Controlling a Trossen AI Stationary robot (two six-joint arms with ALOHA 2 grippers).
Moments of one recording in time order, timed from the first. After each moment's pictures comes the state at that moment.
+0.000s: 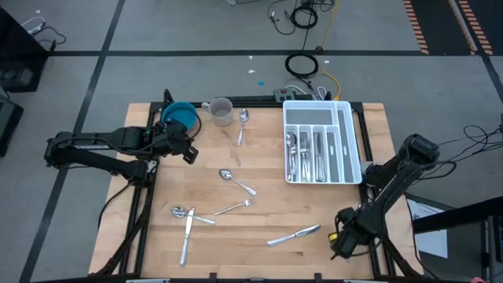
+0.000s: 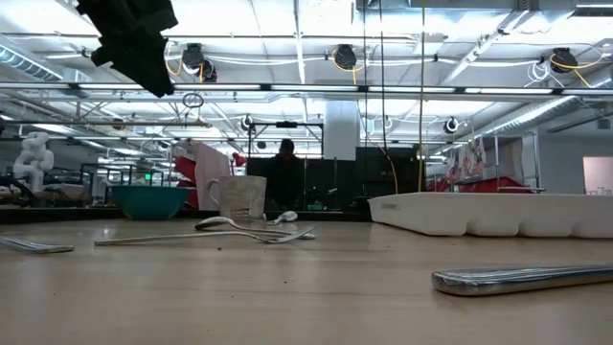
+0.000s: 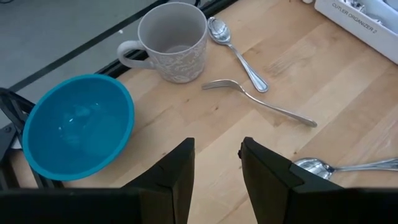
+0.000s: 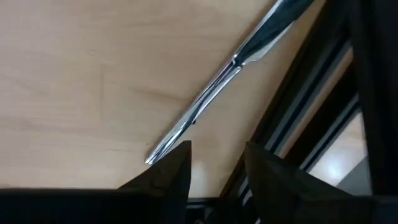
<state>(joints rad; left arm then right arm) 0.04 0.95 0.94 -1.01 -0.56 -0.67 0.91 1.56 0.94 -0.94 -0.40 2.23</state>
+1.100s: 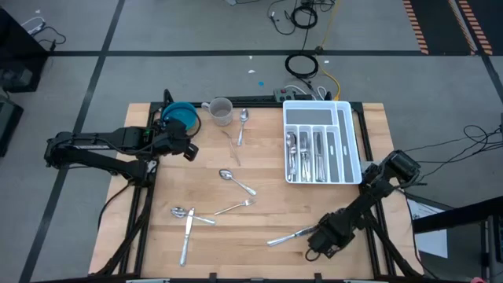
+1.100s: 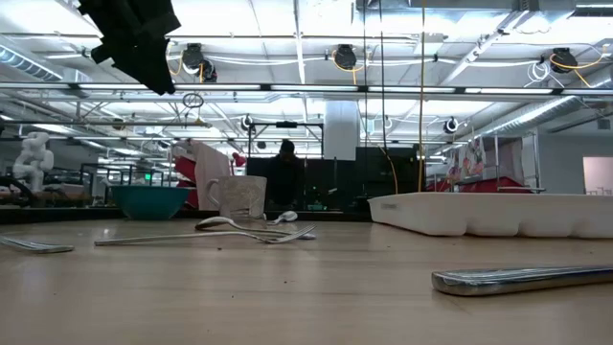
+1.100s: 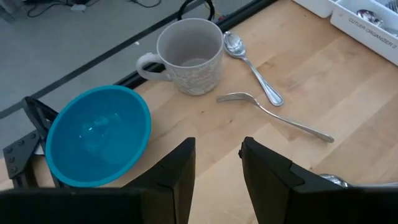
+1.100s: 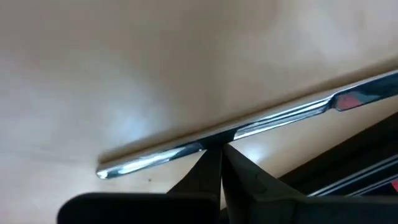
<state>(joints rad) 0.04 0.95 0.94 -1.00 -0.63 -0.67 0.72 1.83 0.95 -0.86 -0.48 1.60</state>
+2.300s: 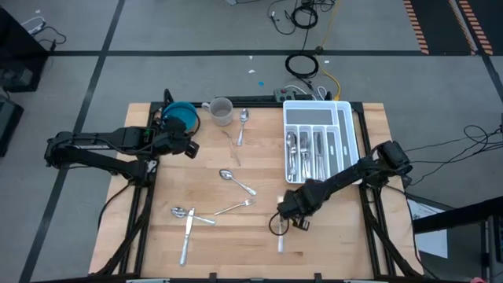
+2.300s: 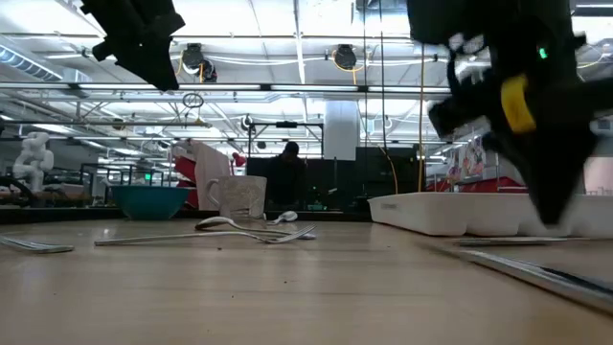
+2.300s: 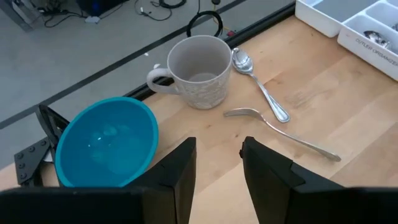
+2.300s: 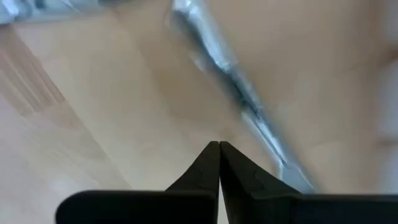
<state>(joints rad) 0.04 0.95 0.94 -0.97 -0.70 -0.67 0.39 1.81 1.17 -1.02 0.00 0.74</state>
